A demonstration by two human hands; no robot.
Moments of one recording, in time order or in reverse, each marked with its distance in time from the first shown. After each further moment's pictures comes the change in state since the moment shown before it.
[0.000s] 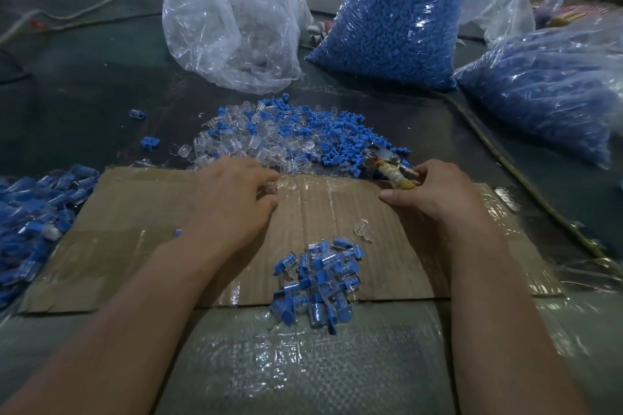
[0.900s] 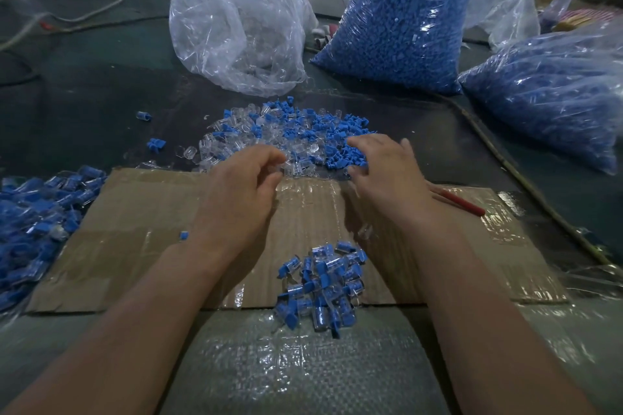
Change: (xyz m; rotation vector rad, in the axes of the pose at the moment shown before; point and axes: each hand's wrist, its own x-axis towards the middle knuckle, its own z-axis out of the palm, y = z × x) left_hand 0.000 0.004 0.001 -0.363 0.231 0.070; right_hand -0.006 -0.058 0.020 -0.091 0.116 -0.512
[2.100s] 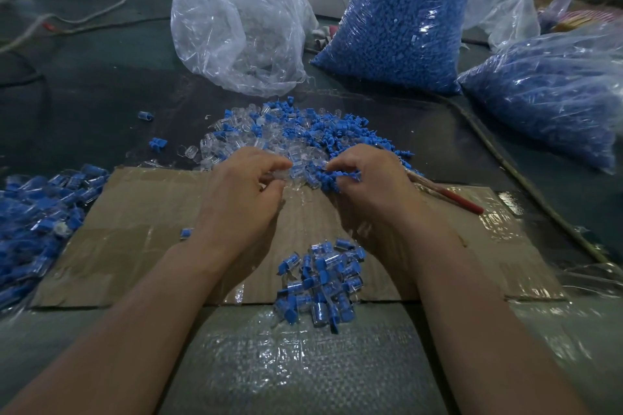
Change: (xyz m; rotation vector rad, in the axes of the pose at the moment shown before) left_hand -0.004 0.001 0.001 -0.024 0.025 0.027; right_hand -0.006 -0.004 0.003 0.232 -0.041 -0.143
